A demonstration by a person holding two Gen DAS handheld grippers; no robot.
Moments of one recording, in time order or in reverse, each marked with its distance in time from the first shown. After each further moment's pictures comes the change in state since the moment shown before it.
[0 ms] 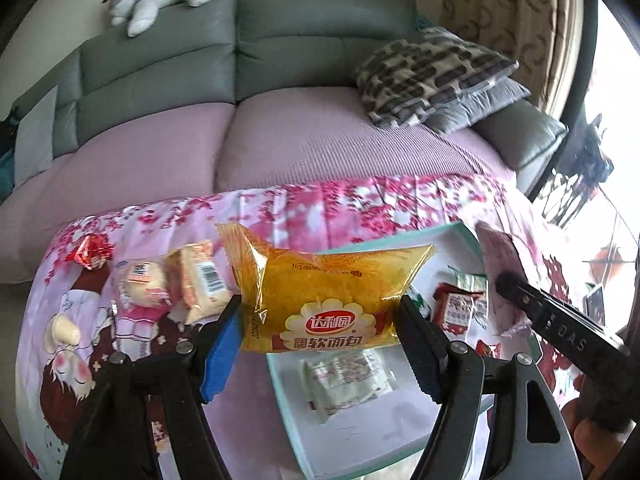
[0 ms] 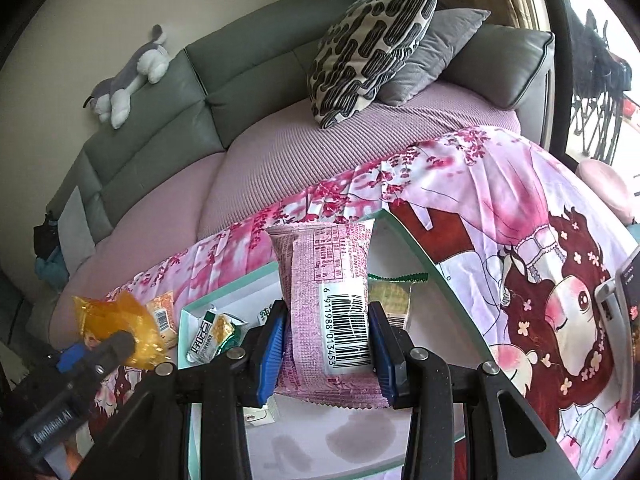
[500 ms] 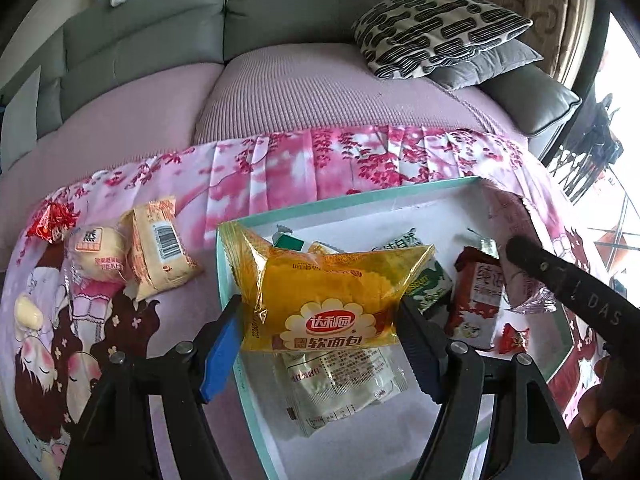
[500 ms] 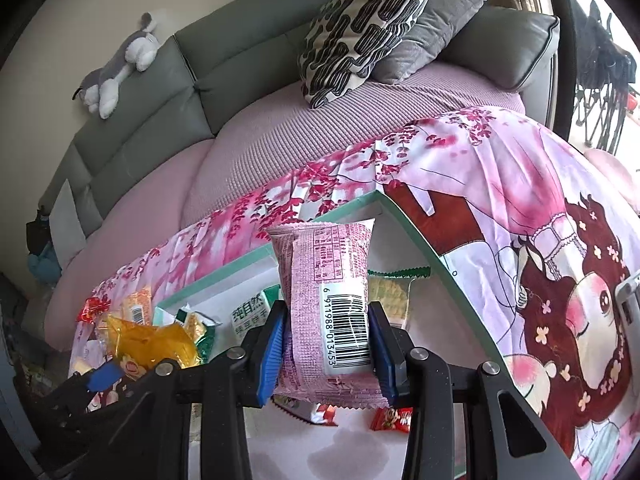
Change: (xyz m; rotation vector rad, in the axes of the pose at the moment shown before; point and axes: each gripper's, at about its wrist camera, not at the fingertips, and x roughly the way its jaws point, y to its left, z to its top) left arm 0.065 -0.007 -0.019 -0.013 0.116 -0.003; right arm 0.041 -0.014 0.000 0.003 0.044 -0.014
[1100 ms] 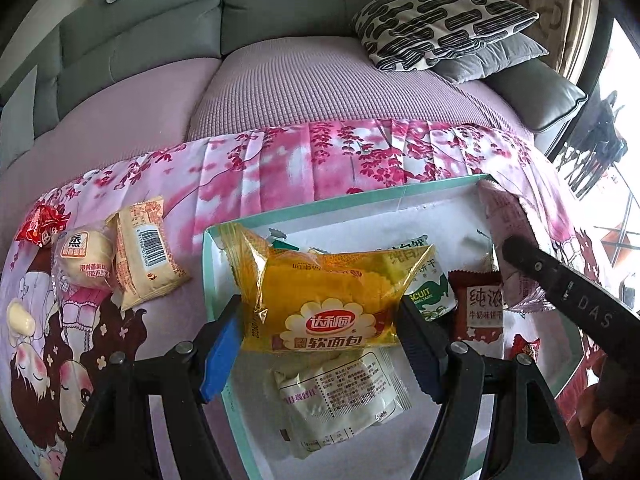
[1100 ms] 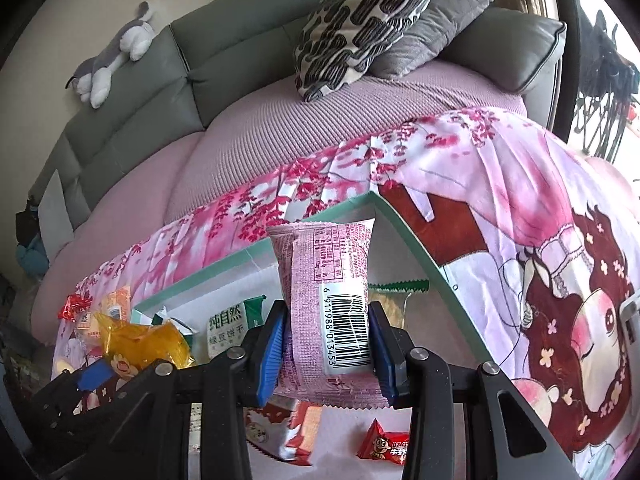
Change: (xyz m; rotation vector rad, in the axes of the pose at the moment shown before) left arm 0.018 -0.004 0.007 0.009 0.015 0.008; right arm 0.022 -0.002 0.005 -0.029 0.017 -0.040
